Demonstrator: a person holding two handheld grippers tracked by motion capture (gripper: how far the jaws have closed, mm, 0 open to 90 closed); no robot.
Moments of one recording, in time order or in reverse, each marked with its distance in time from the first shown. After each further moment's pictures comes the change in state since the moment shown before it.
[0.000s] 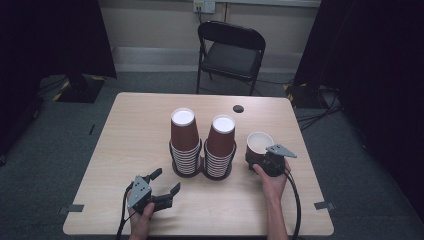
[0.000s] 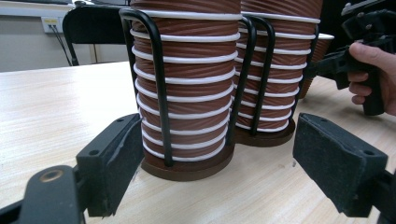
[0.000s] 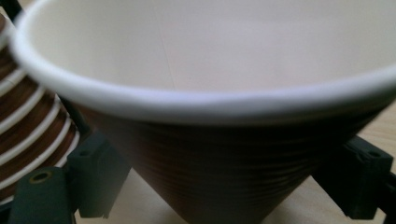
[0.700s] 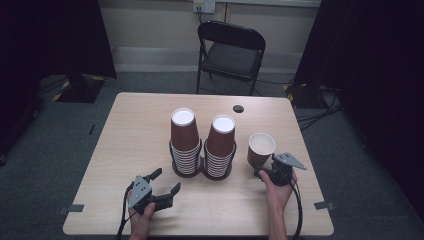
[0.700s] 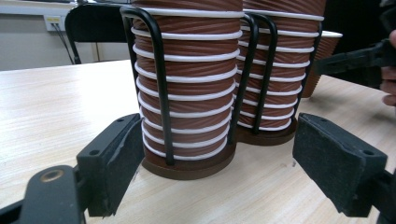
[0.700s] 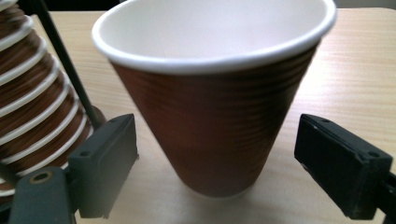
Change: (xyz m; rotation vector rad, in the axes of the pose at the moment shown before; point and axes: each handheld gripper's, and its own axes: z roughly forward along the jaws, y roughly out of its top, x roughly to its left) left arm -0.001 0.001 0.001 0.013 0.013 0.008; right arm 0.006 -0.011 -0.036 -0.051 -0.068 0.063
